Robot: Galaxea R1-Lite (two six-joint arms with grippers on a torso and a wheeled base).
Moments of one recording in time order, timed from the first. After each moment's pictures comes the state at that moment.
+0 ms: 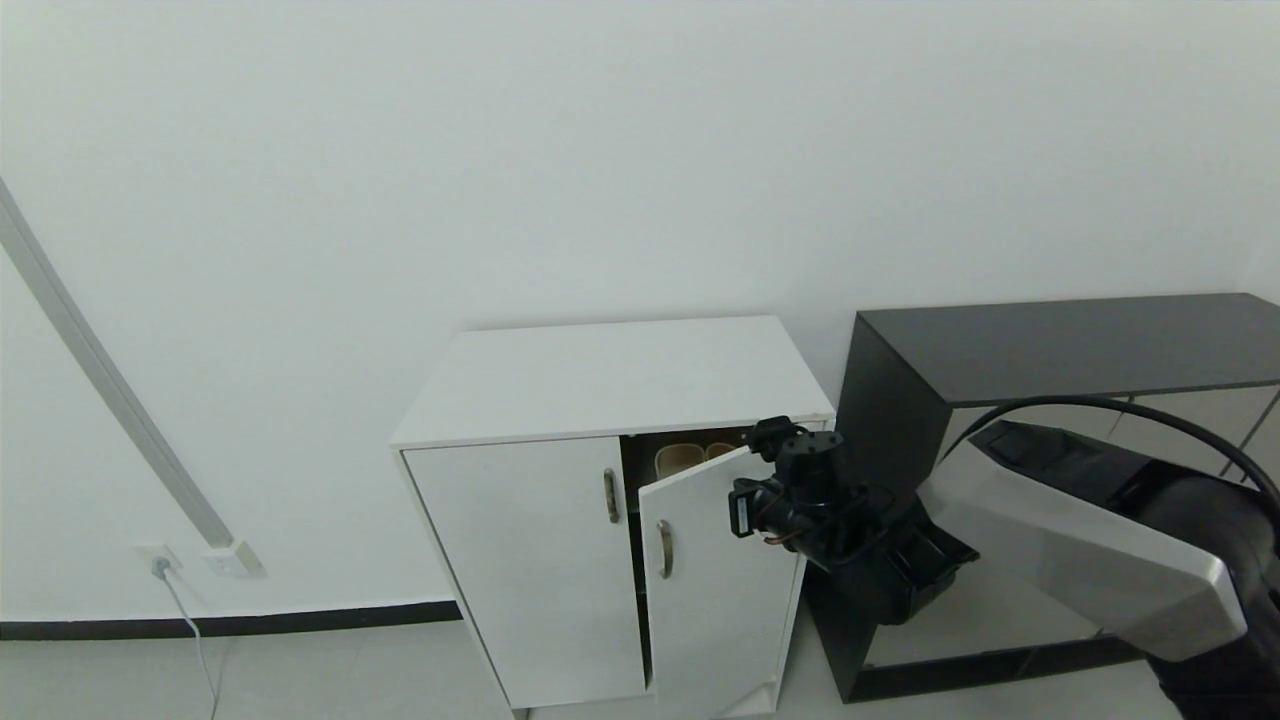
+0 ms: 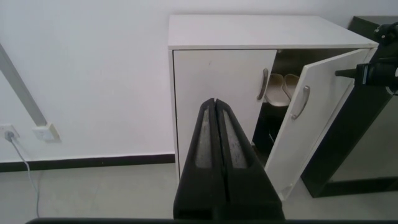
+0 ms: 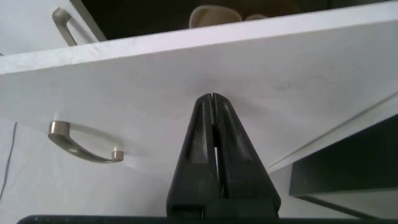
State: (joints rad) left arm 0.00 0.00 0.00 0.00 0.05 -0.02; right arm 0.58 2.46 -1.26 -0.88 -0.13 0.13
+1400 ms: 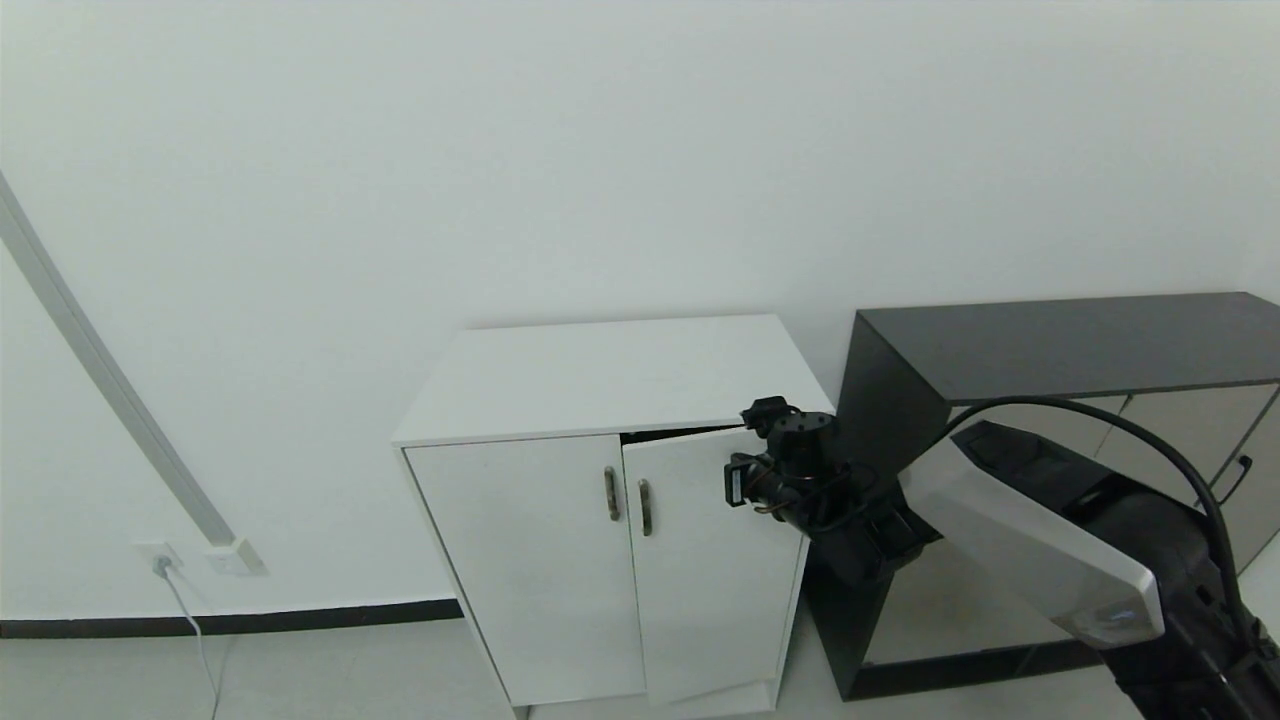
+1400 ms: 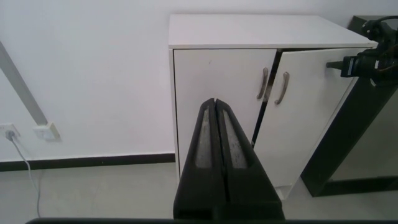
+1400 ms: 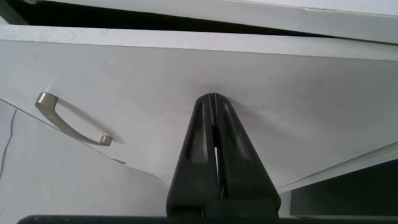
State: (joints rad) left arm 0.00 0.00 0.00 0.00 0.05 -0.02; right arm 0.54 2.57 -1.51 -0.79 -0.13 0.13
